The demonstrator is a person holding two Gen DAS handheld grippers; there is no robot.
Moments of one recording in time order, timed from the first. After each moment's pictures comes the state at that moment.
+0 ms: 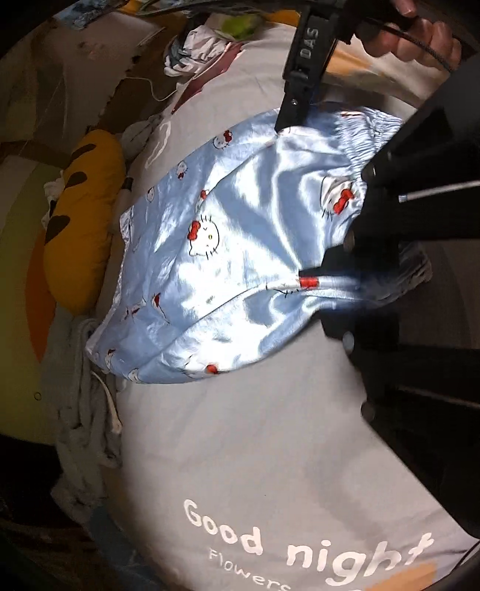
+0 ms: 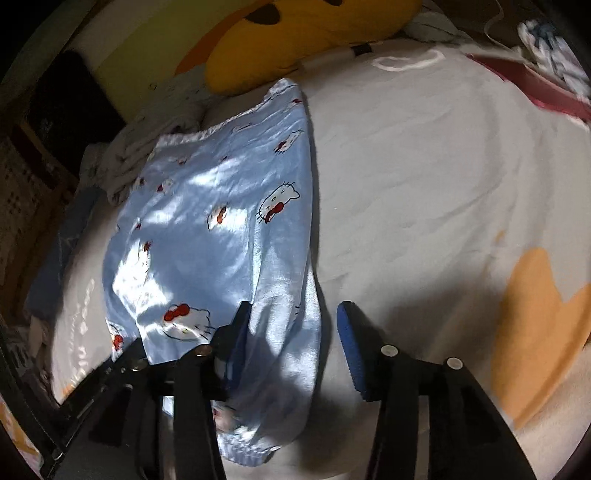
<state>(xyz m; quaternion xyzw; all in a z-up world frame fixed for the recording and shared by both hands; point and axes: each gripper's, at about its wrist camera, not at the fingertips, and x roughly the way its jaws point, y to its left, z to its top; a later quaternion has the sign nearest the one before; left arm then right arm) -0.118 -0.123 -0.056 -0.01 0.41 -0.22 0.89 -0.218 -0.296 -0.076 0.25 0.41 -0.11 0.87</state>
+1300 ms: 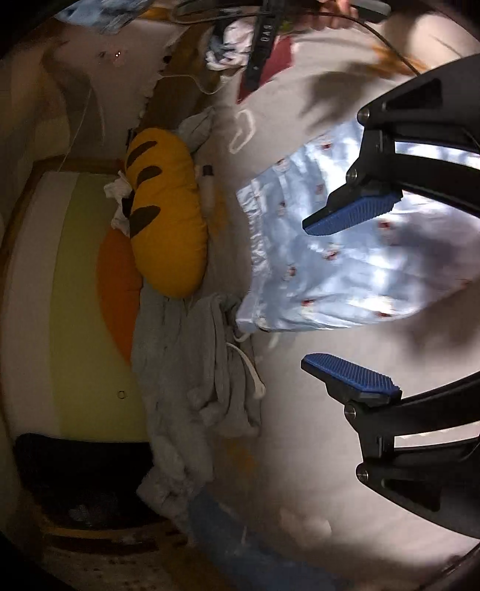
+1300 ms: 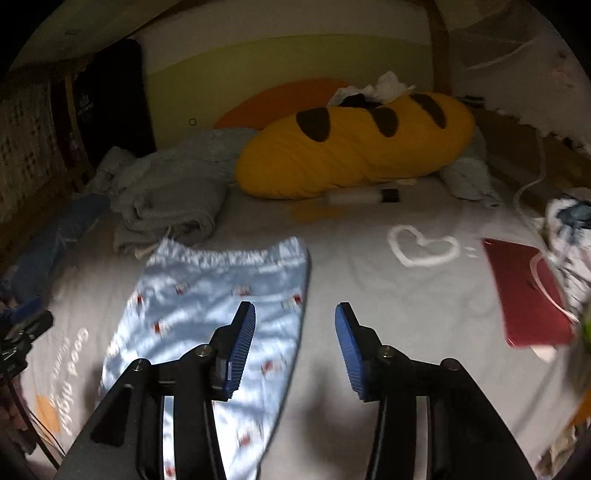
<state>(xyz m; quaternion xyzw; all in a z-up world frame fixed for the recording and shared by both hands) -0.010 -0.094 0.080 0.03 0.30 -0.21 0.93 -0.117 -0.392 0.081 0.11 0.32 -0.11 0.93</state>
